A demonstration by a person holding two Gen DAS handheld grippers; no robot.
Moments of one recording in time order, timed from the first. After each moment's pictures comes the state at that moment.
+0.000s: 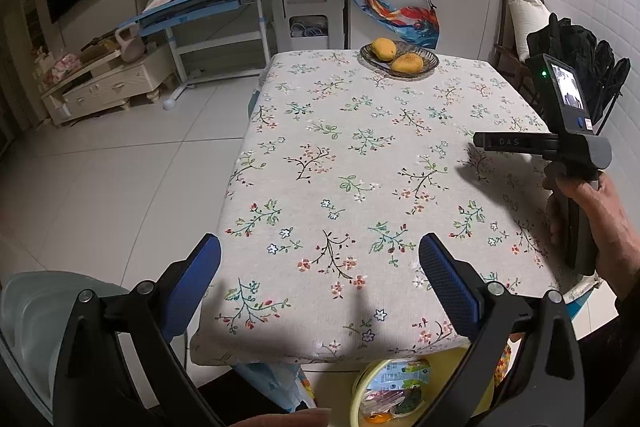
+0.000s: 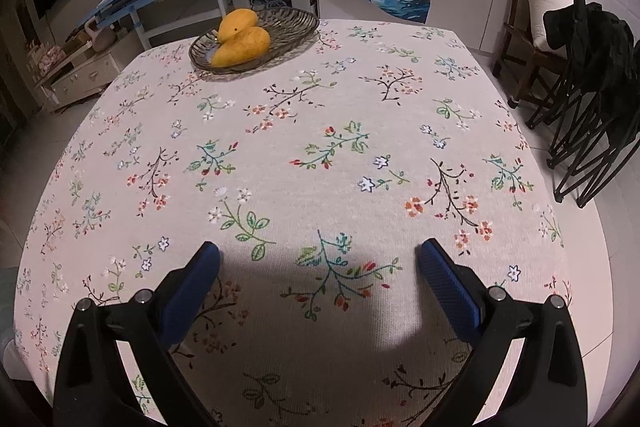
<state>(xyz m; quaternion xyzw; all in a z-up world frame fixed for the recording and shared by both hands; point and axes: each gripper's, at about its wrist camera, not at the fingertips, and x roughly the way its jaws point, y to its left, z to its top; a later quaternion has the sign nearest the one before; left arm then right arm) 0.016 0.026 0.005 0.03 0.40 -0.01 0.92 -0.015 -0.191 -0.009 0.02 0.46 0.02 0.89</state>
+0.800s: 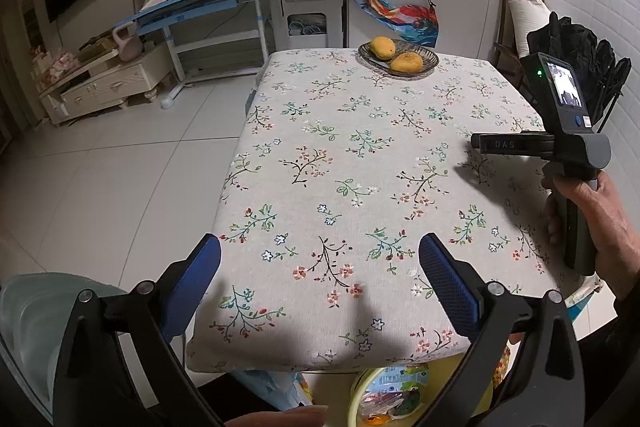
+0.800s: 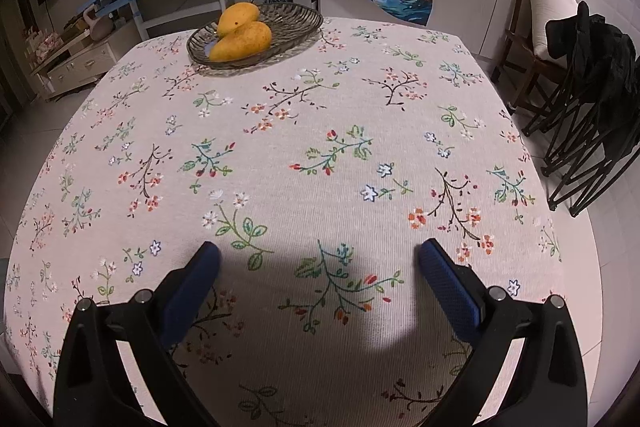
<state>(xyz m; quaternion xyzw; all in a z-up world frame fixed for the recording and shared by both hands) 0.024 0.021 0.001 0.03 0.40 -0.01 0.92 -0.009 -0.190 -0.010 0.00 0.47 0.01 0.88</state>
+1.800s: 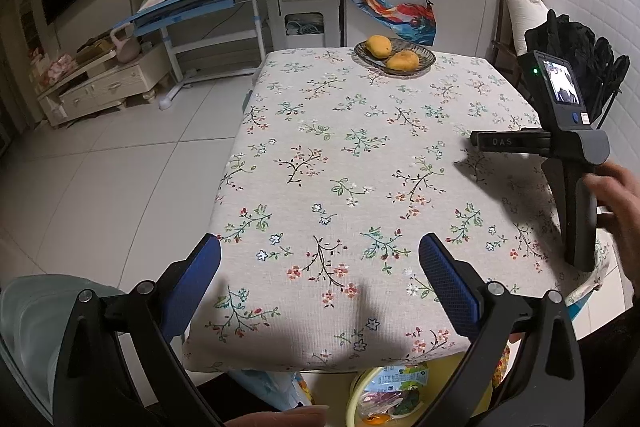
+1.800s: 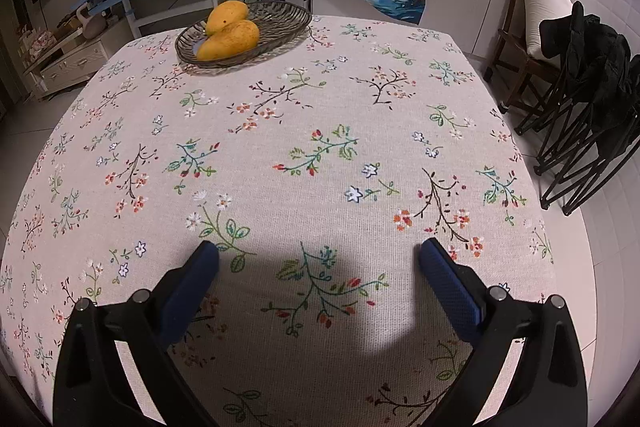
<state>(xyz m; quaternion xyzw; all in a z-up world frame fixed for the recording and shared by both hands) 0.027 0.013 -0.005 0.03 0.40 -0.01 0.92 -0.009 -0.190 -0.011 -0.01 0.47 0.00 0.88</state>
